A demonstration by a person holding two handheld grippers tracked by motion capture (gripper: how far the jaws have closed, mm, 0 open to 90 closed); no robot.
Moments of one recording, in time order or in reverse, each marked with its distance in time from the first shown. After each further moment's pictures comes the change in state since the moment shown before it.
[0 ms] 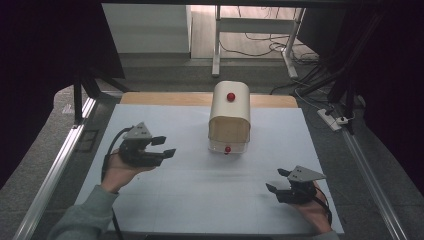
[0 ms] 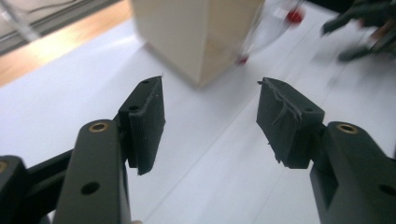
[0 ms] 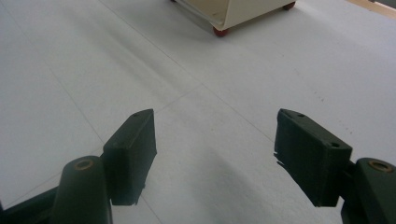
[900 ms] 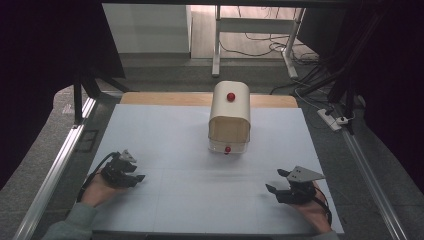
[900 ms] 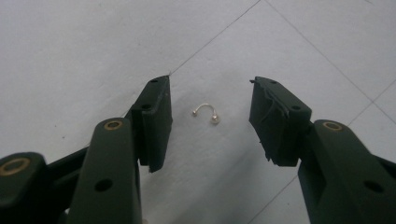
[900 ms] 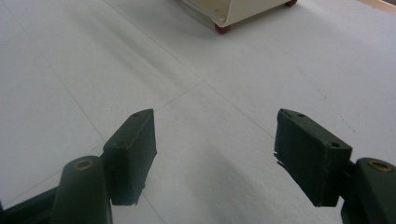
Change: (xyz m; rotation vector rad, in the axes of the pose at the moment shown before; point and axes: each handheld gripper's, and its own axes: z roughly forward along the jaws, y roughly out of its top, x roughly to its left) left arm 0.043 -0.103 0.030 0.407 0.122 -0.073; right arm 0.001 -0.001 0.001 0.010 0.003 -0.001
